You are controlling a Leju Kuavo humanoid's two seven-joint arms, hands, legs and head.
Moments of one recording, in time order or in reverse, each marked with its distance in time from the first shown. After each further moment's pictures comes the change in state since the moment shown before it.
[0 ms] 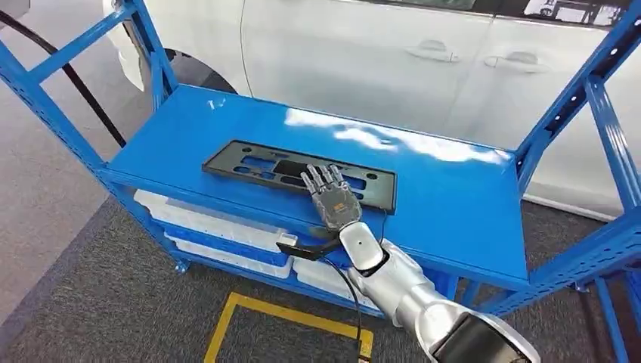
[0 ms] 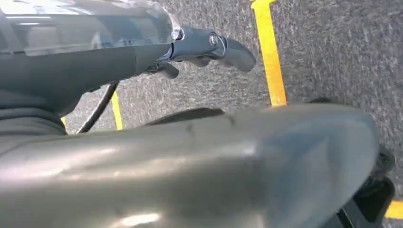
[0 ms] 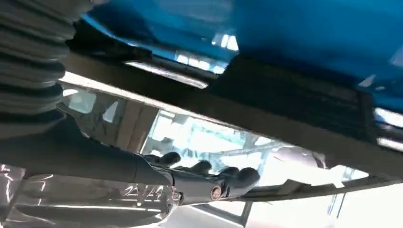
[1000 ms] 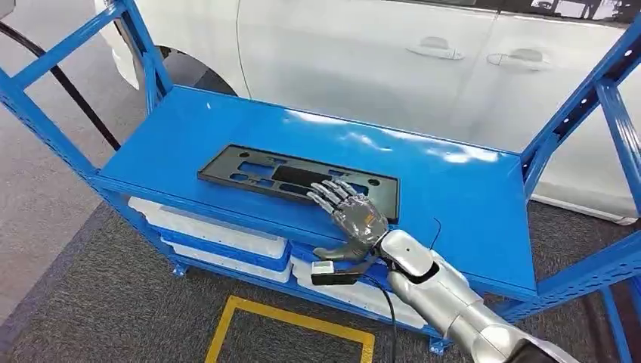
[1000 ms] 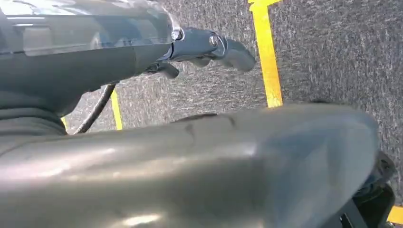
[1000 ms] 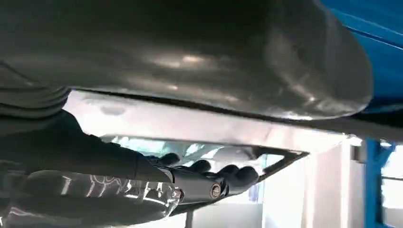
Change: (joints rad) left arm 0.011 0.013 0.020 0.000 0.000 -0.010 -0.023; right arm 0.181 -0.274 0.056 -0.431 -0.357 0.010 -0.396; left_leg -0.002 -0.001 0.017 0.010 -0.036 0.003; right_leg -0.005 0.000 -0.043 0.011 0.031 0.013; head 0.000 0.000
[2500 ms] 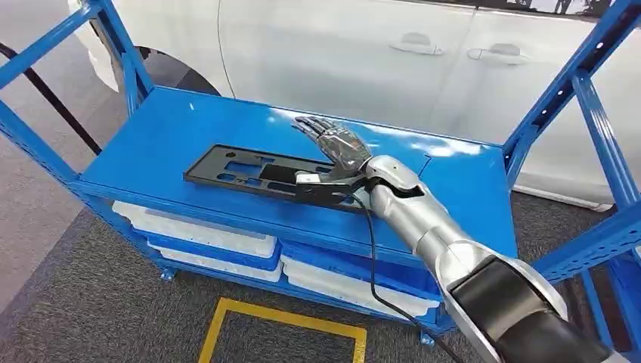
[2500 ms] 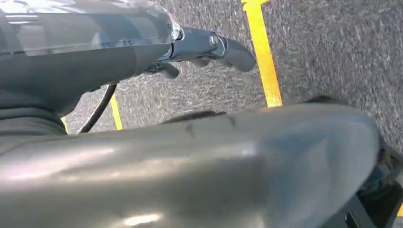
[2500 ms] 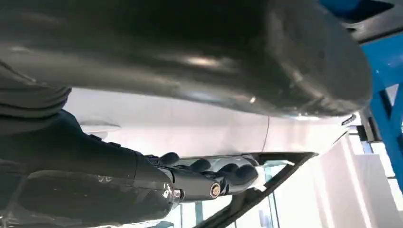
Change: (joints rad) left arm -0.002 0.004 0.003 0.000 -0.005 0.000 -0.001; right arm -0.446 0.209 -0.097 0.462 -0.363 0.212 -0.317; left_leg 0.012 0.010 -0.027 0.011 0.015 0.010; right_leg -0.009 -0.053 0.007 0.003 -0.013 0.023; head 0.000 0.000
